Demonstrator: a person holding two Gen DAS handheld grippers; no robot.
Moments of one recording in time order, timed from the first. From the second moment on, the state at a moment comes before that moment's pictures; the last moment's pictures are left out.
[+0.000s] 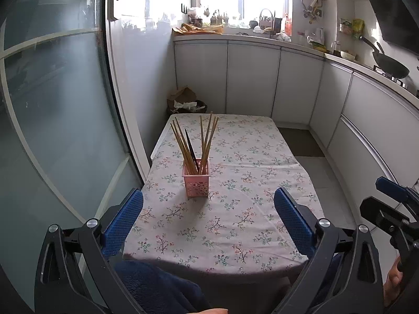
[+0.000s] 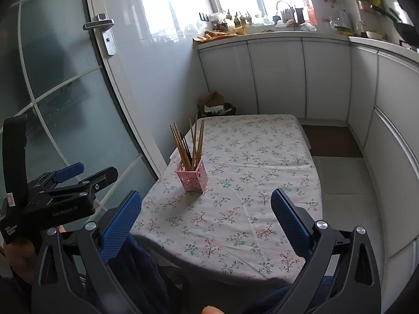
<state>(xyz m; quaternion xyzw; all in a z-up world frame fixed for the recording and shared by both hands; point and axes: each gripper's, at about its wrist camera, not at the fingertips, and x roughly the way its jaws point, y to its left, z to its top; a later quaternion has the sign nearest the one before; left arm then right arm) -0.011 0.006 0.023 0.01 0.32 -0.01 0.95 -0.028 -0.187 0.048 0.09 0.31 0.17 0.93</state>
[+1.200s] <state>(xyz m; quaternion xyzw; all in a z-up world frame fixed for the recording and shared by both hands) -0.009 0.010 0.021 0.01 0.32 -0.02 0.95 -0.024 -0.181 0.048 0.08 0.31 0.16 0.93</state>
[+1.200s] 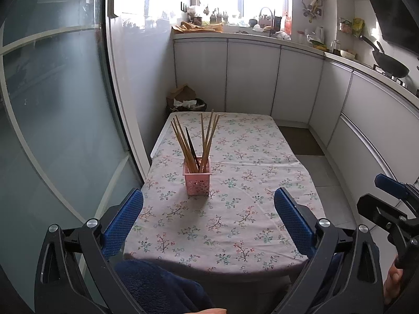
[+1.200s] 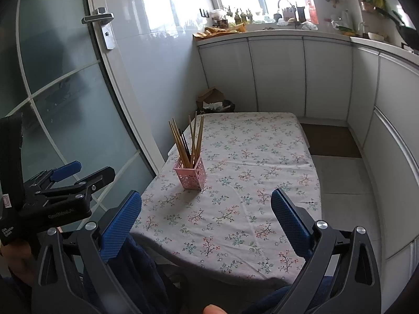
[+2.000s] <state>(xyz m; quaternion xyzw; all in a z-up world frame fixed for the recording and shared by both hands) -0.008 0.003 0.023 0.01 0.32 -0.02 0.95 -0.023 -0.187 0.047 0.08 0.32 0.15 0.93</state>
